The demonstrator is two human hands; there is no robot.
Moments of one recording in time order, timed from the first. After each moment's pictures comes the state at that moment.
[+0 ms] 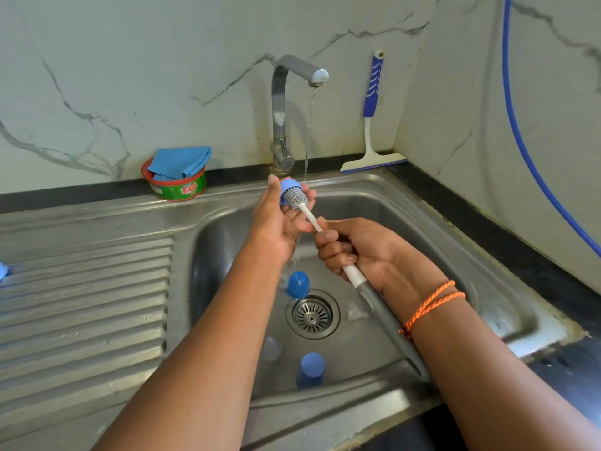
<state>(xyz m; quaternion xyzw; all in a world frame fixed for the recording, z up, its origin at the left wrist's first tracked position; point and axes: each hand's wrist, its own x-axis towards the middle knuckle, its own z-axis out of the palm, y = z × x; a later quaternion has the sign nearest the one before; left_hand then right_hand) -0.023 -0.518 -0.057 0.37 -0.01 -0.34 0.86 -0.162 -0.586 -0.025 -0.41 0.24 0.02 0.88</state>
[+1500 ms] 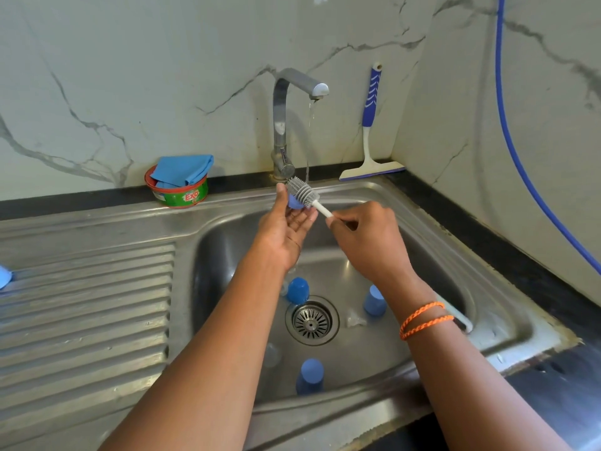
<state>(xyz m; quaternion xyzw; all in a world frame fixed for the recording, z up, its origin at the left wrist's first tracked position) -0.022 -0.520 -0.062 0.34 0.00 -0.37 0.86 -0.166 -0.595 -0.034 -0.88 0.28 -0.29 0.26</state>
